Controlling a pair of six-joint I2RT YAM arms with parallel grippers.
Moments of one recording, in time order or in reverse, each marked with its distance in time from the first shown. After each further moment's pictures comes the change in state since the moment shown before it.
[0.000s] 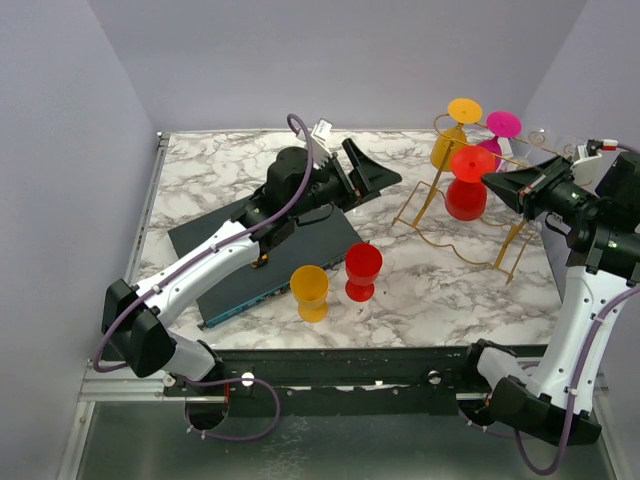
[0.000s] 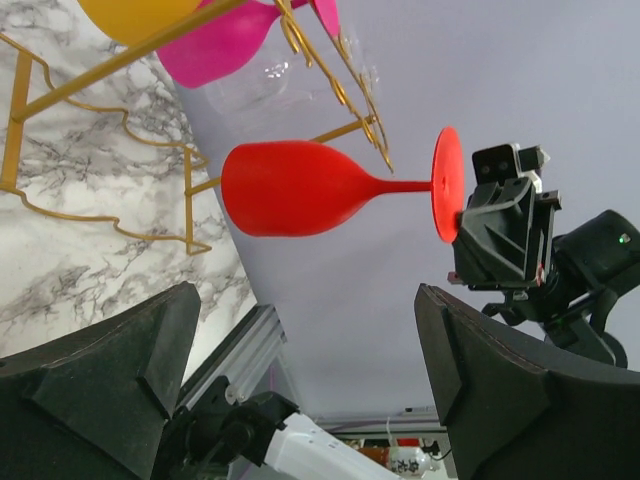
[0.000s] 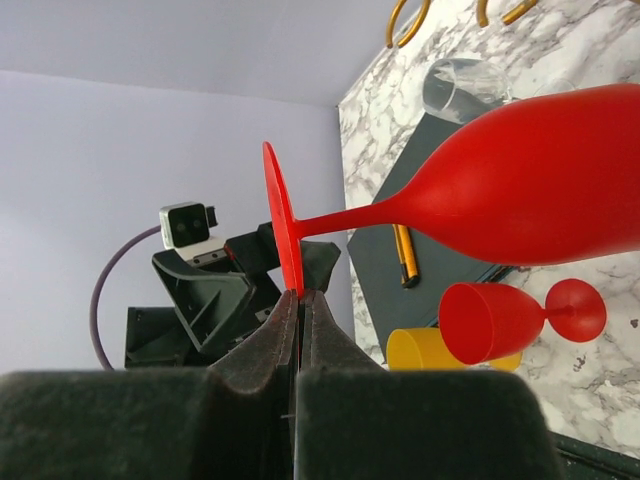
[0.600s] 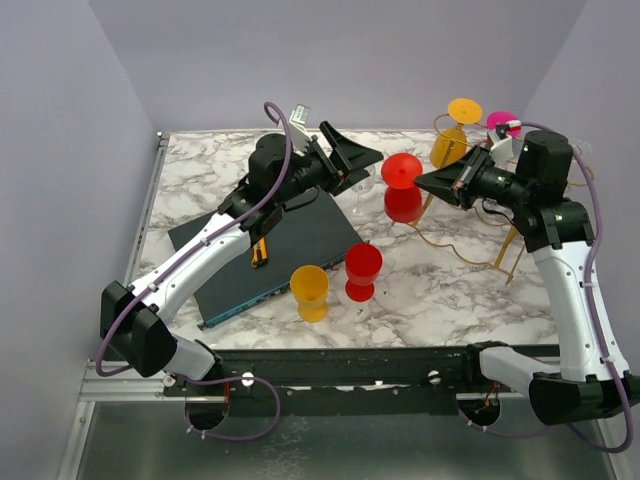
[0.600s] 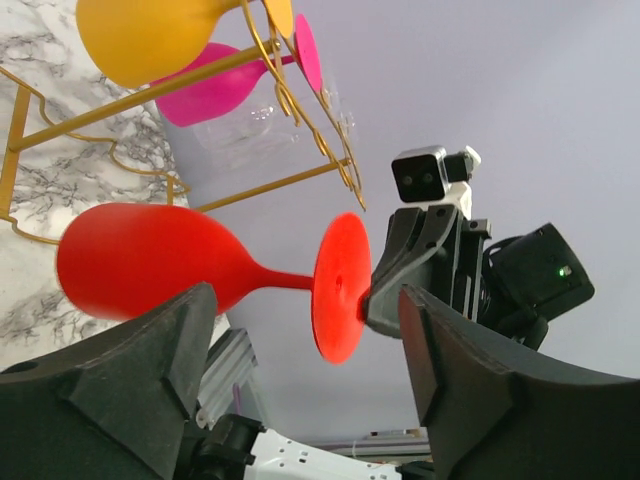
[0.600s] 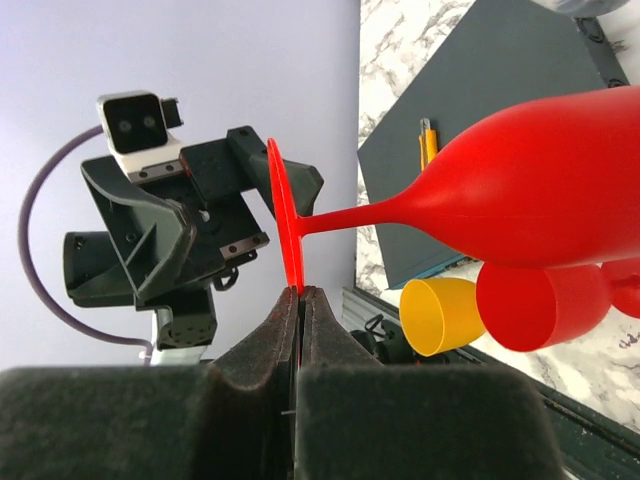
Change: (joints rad) left arm 0.095 -0.002 0.023 0.037 0.060 -0.087; right arm 0.486 0.092 -0.077 0.196 0.179 0.089
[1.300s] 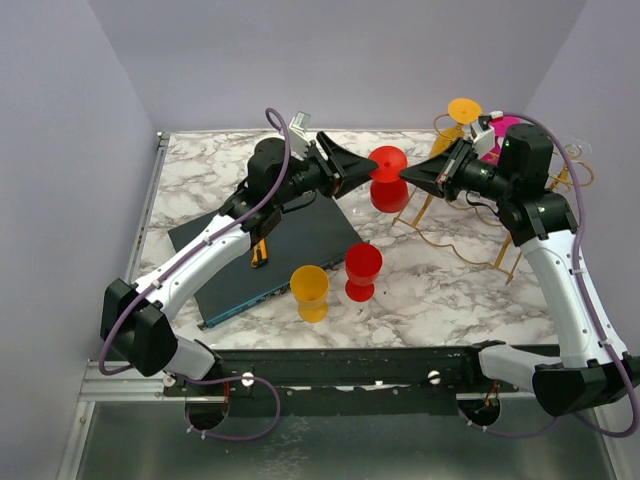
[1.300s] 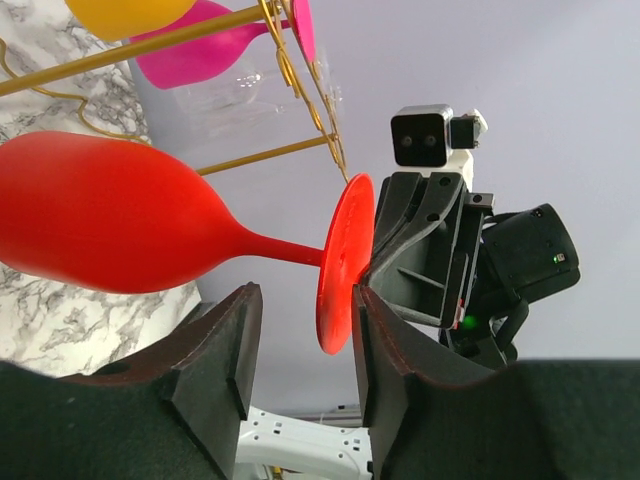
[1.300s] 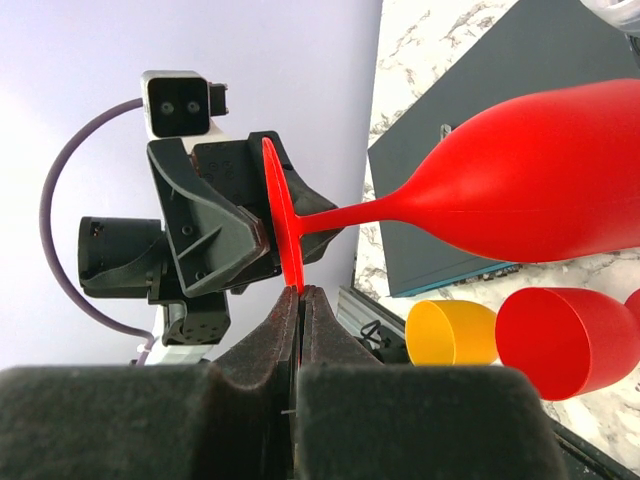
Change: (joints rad) left arm 0.033 0.003 -0.064 0.067 0.092 -0.101; right arm 0.128 0.064 -0.003 0.137 0.069 0.014
